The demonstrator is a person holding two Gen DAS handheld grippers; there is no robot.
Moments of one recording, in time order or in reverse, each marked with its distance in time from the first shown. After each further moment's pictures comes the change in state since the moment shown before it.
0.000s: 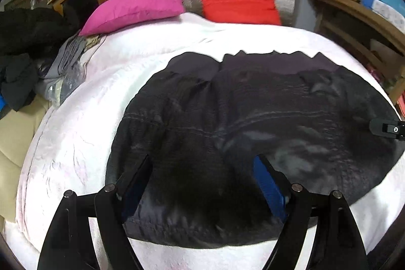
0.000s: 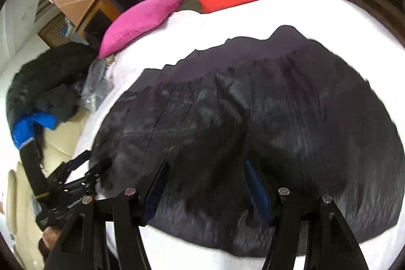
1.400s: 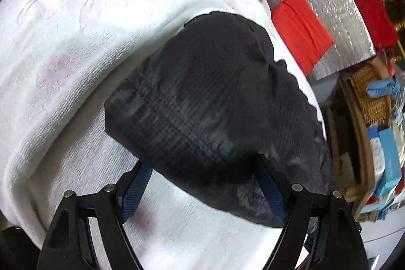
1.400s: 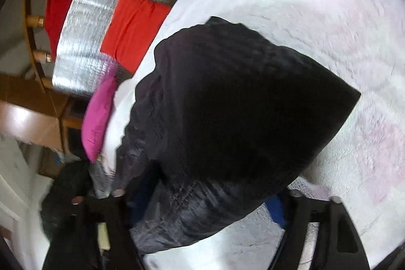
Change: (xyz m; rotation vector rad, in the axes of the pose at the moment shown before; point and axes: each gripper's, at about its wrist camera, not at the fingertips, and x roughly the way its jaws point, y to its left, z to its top) left arm 0.037 0.081 -0.074 -0.817 0.165 -0.331; right arm -0.024 -0.114 -0.071 0.676 -0.210 0.028
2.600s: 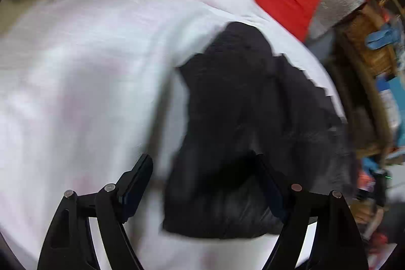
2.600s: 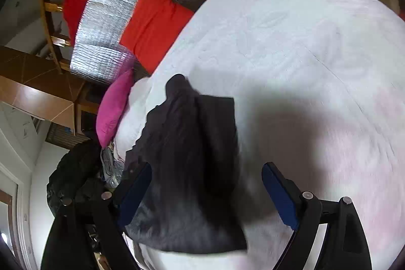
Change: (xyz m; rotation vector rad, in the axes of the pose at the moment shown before) left arm 0.011 -0.006 0.102 0.306 0.164 0.026; right arm -0.037 -0.027 0.122 -0.140 0.124 0.107
